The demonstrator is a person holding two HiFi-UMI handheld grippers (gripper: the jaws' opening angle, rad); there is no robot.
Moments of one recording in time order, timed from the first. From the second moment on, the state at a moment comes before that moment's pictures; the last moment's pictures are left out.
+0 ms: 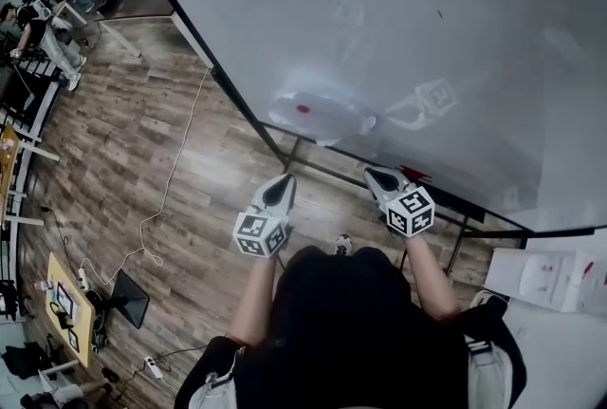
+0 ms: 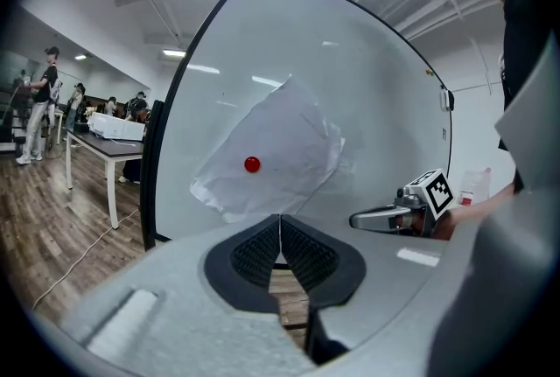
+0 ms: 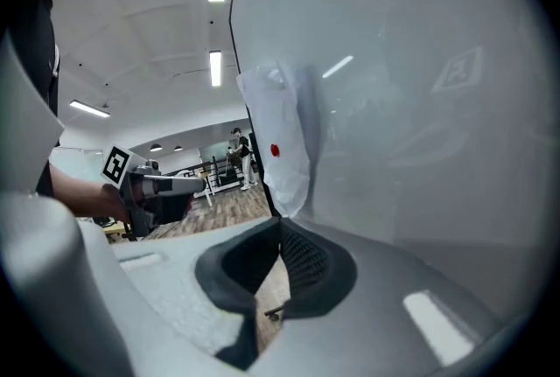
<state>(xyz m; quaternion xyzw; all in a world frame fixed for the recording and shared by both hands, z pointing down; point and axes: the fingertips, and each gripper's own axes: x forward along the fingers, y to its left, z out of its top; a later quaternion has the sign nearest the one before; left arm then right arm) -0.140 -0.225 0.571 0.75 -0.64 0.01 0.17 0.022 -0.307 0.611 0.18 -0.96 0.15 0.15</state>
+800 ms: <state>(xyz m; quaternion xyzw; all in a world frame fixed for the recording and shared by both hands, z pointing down) -0.147 -0.260 0.568 0.75 -0.64 0.02 0.16 0.008 -0.343 0.542 0.19 -0.97 0.11 0.07</state>
